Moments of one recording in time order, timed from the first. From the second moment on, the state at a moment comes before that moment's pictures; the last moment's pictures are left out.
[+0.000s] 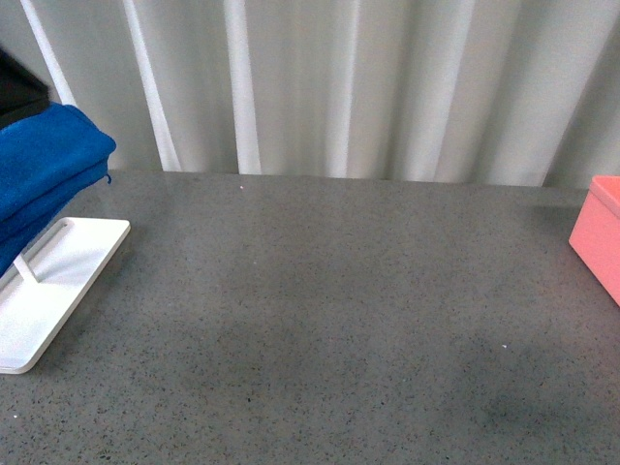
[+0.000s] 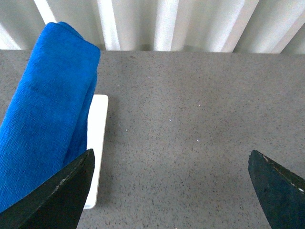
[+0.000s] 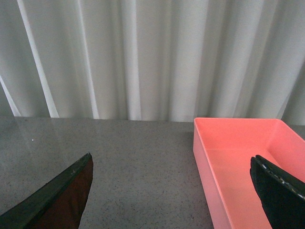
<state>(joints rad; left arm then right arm) -0.18 1.21 0.73 0.01 -0.11 -0.06 0.00 0.00 0.02 0.00 -0.01 -0.01</state>
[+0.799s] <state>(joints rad) 0.08 2.03 1.57 -0.36 -0.14 0.19 0.00 0.00 0.02 0.00 -0.01 -0.01</state>
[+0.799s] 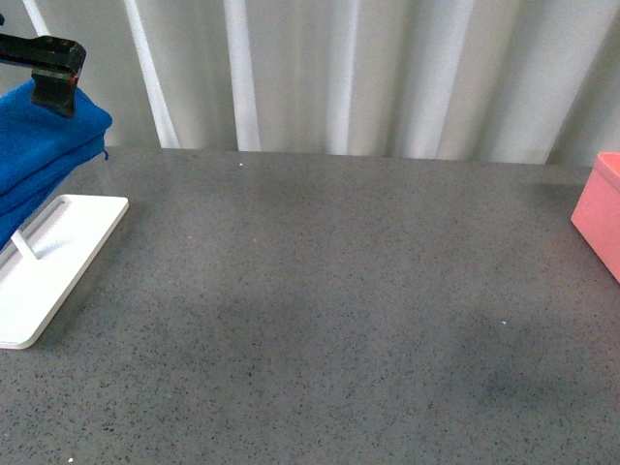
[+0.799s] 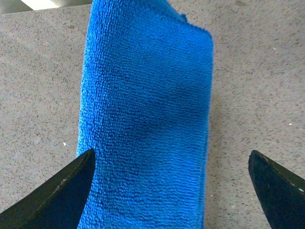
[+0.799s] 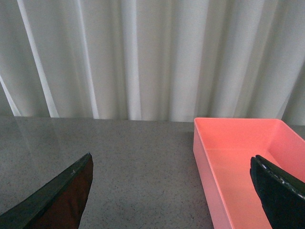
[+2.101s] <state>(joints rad) 0.12 2.11 1.53 -0.24 -0.12 0.32 0.00 0.00 0.02 0.00 -0.01 -0.01</state>
